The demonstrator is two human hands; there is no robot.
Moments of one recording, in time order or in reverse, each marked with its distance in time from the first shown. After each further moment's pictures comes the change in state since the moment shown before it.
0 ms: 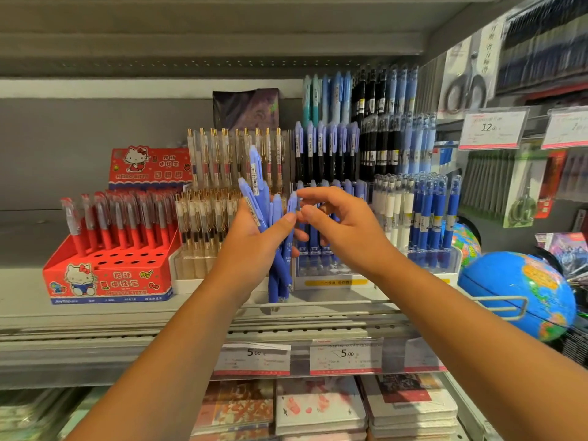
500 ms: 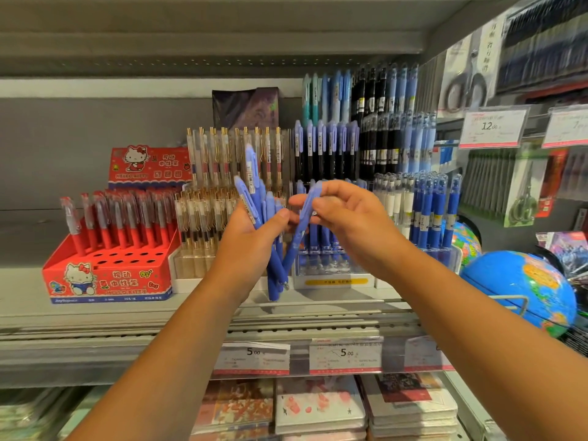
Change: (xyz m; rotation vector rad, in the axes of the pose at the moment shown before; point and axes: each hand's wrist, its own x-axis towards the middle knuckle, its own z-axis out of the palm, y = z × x) left_hand 0.000 0.001 -0.001 -0.042 0.059 -0.006; right_hand 0.004 0.000 -0.011 0.468 -0.079 0.082
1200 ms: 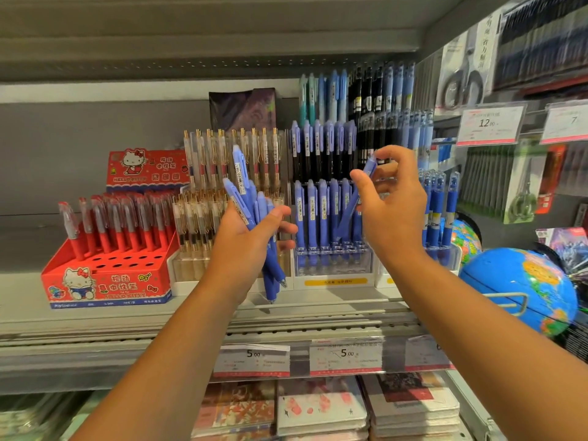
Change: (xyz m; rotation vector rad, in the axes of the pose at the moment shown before) left_hand 0.000 0.003 0.002 -0.007 0.067 0.018; right_hand 0.001 -0.003 -0.021 -0.668 0.689 -0.381
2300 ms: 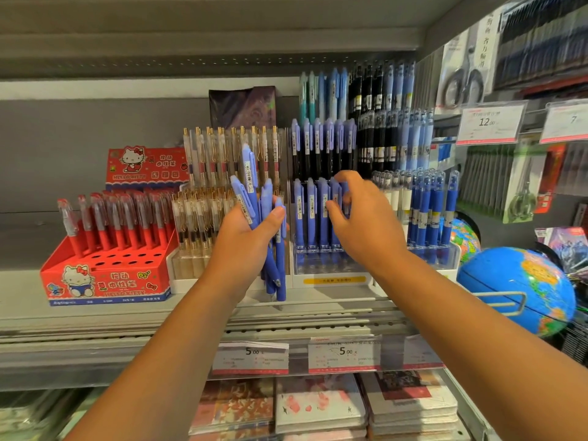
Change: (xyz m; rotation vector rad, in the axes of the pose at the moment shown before) left_hand 0.004 -0.008 -0.005 0.126 -0.011 -0.005; right_hand -0.010 -0.002 0.010 -0.495 -0.435 0.030
